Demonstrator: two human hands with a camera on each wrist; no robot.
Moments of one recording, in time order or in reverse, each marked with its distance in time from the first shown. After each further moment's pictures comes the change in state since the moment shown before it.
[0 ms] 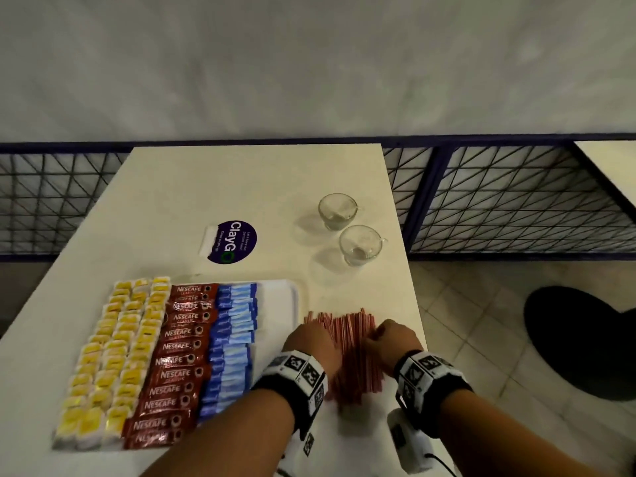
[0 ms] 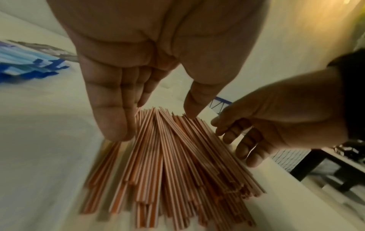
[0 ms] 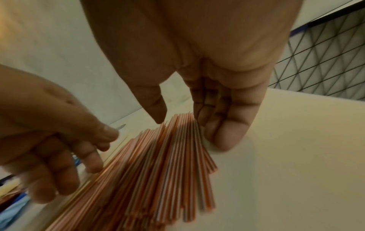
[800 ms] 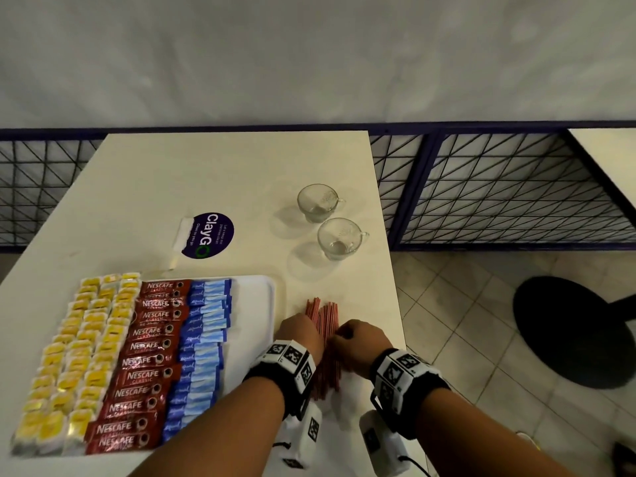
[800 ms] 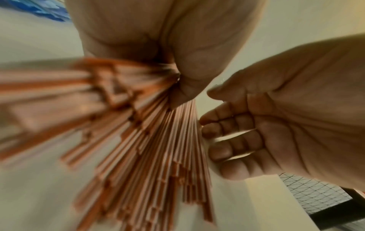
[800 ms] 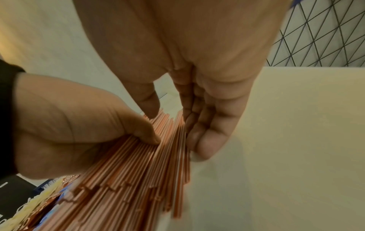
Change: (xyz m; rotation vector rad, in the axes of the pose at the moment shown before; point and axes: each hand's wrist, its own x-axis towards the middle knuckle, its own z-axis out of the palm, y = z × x) left_hand 0.028 0.029 0.016 -0.088 -0.001 -0.152; right_hand -0.008 -0.003 -0.007 0.196 -0.147 -0.165
